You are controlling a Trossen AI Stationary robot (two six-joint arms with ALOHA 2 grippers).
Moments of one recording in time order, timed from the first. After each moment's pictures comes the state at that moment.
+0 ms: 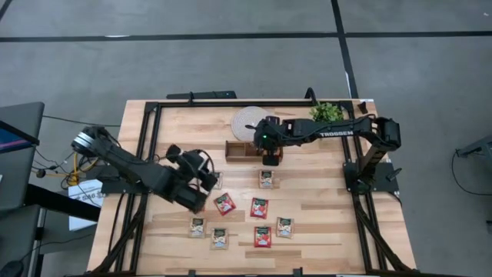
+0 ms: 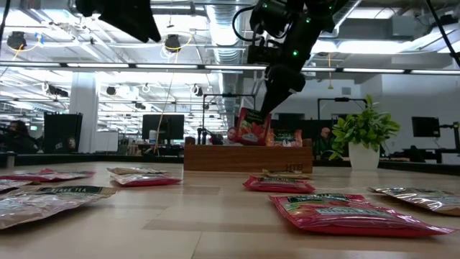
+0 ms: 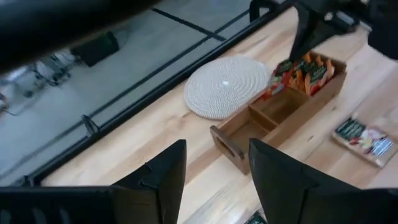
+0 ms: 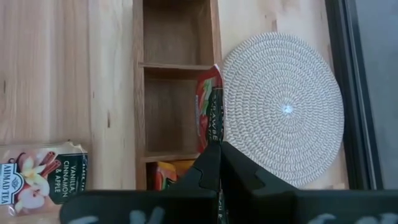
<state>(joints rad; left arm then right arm) -0.46 1.44 1.21 -1.16 -1.09 -1.17 -0.17 1.71 1.26 -0.59 0.20 -0.29</state>
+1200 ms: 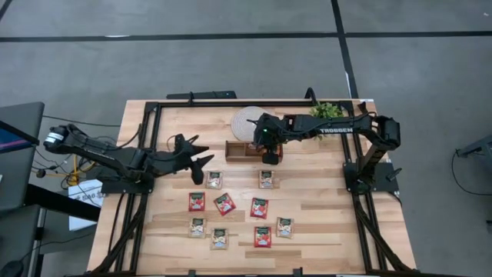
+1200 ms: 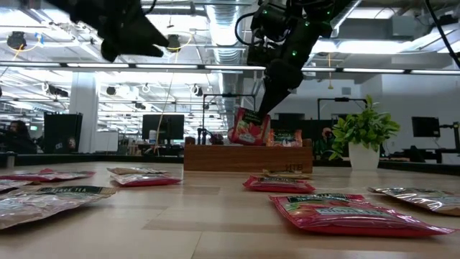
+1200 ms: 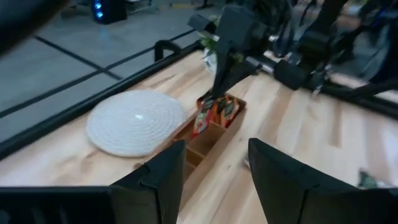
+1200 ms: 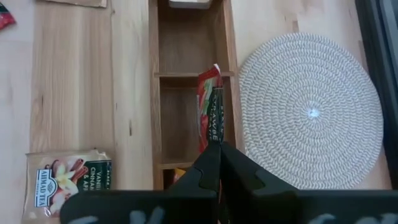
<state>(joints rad) -0.22 0.91 0.55 0.01 -0.67 -0.40 -0.22 1.71 1.26 -0.58 0.05 -0.26</state>
